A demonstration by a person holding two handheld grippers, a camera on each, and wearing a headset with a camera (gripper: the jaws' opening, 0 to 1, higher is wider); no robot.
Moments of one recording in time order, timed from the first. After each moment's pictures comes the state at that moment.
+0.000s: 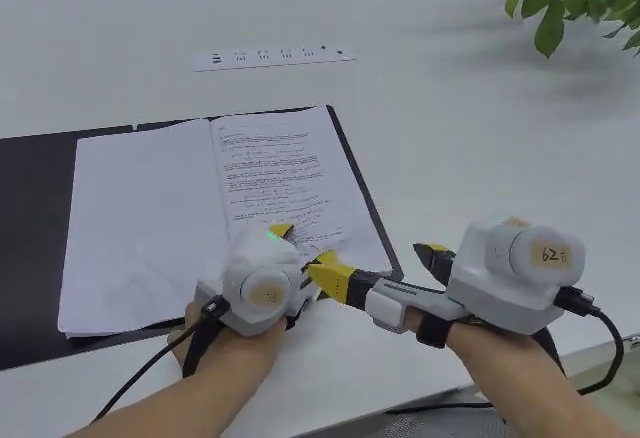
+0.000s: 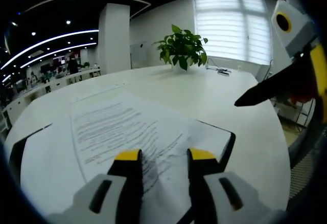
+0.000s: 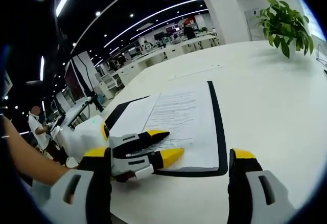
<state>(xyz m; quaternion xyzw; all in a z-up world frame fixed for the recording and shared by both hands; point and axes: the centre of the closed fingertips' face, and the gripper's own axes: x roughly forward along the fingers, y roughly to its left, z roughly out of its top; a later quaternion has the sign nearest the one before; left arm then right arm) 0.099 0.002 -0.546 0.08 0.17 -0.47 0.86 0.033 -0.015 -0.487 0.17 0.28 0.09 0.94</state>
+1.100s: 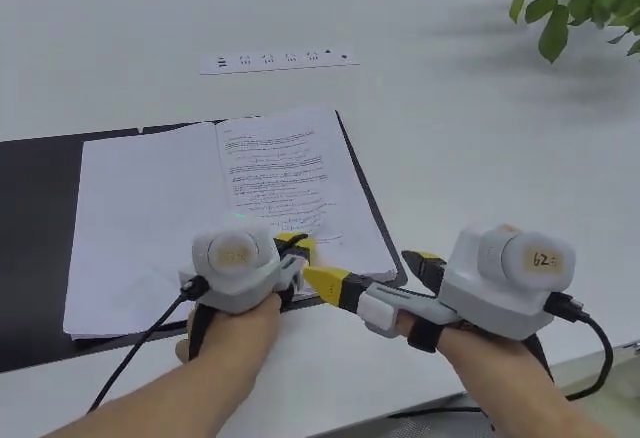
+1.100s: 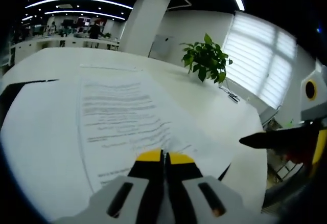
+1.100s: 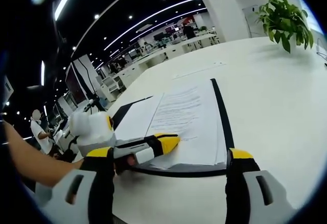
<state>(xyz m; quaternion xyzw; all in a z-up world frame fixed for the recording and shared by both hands) 0.112 0.011 -0.548 -0.10 0.28 -0.41 0.86 0.036 -0.005 -0.489 0.19 0.27 0.09 0.94</state>
